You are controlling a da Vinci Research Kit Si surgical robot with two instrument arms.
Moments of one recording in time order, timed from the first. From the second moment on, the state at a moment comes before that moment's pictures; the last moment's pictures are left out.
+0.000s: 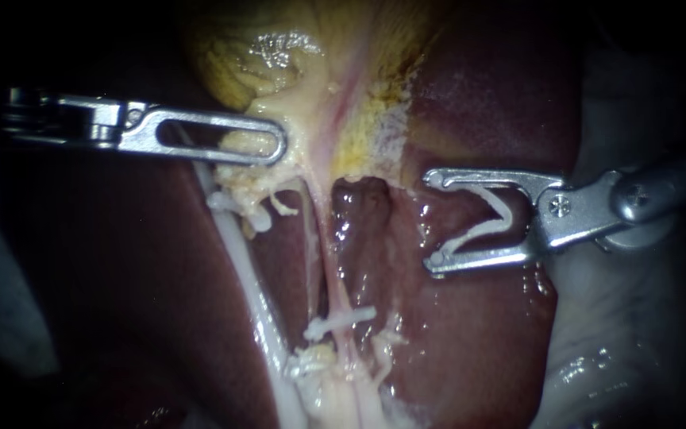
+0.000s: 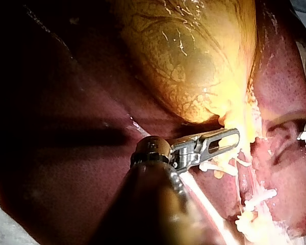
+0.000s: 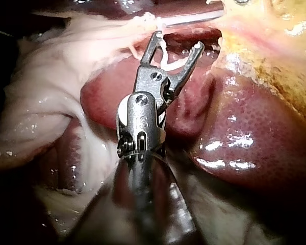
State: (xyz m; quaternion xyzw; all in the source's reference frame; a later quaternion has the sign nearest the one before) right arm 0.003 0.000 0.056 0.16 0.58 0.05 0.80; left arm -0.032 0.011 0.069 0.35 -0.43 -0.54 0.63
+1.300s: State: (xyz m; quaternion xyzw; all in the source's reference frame) right arm 0.015 -0.006 0.064 0.37 0.48 0.26 0.75; left arm -0.033 0.010 0.068 0.35 -0.43 -0.55 0.63
